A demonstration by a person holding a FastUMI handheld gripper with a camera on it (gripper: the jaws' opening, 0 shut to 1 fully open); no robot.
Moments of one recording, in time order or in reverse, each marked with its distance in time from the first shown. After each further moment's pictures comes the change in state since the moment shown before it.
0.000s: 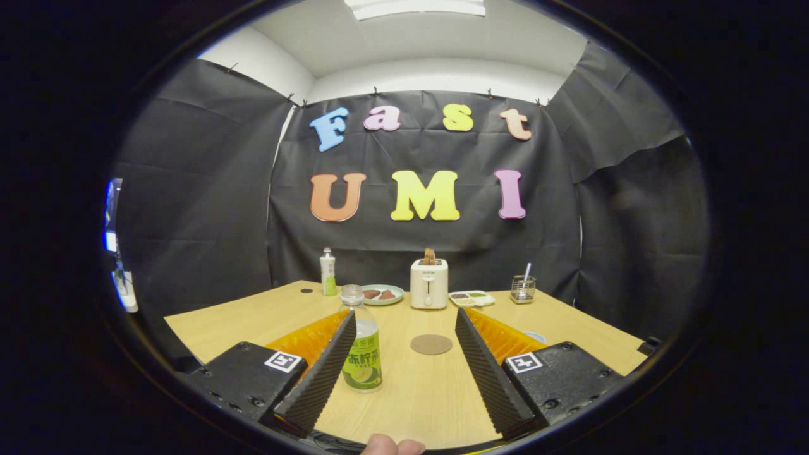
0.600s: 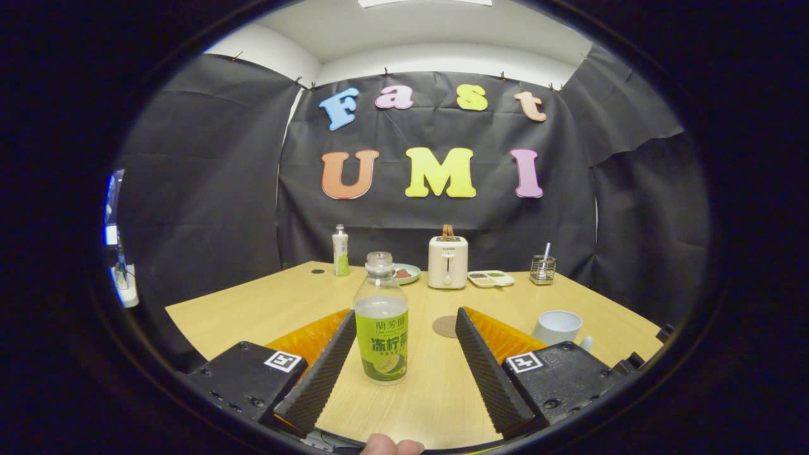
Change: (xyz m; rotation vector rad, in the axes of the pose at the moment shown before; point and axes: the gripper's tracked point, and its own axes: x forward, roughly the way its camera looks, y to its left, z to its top) arm 0.032 0.034 -0.048 -0.024 0.110 0.037
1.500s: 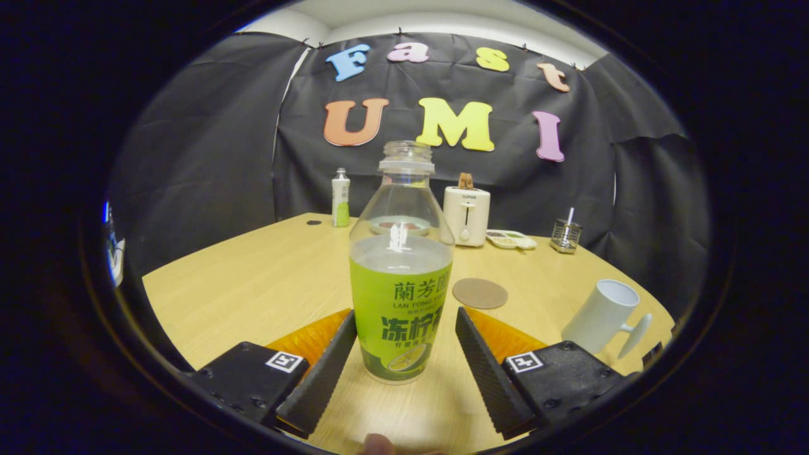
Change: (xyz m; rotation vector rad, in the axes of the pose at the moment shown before) arm 0.082 0.020 -0.052 -0.049 0.193 0.002
